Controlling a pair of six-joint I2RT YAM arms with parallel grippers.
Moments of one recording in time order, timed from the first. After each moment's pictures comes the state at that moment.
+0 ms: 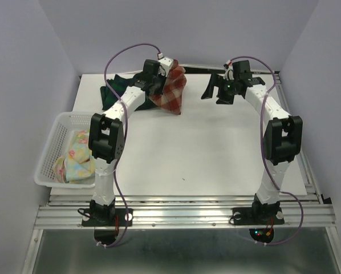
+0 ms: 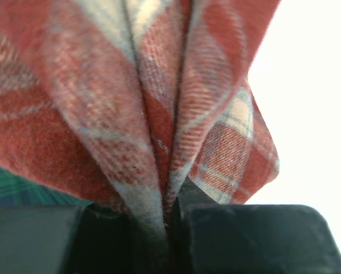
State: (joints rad) left arm -0.39 2.13 1.89 -0.36 0.00 0.11; right arm 0.16 1.99 1.78 -0.61 -0.46 0.38
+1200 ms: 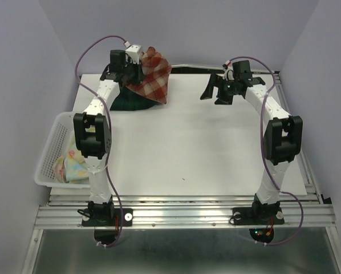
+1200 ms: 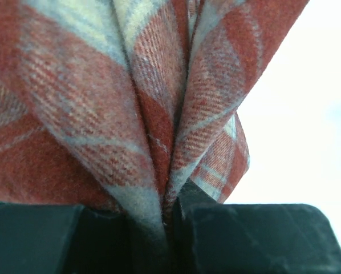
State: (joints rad) left arm -0.15 2.13 1.96 -0.34 0.34 0.02; right arm 0.16 1.99 1.78 -0.61 -0.52 0.37
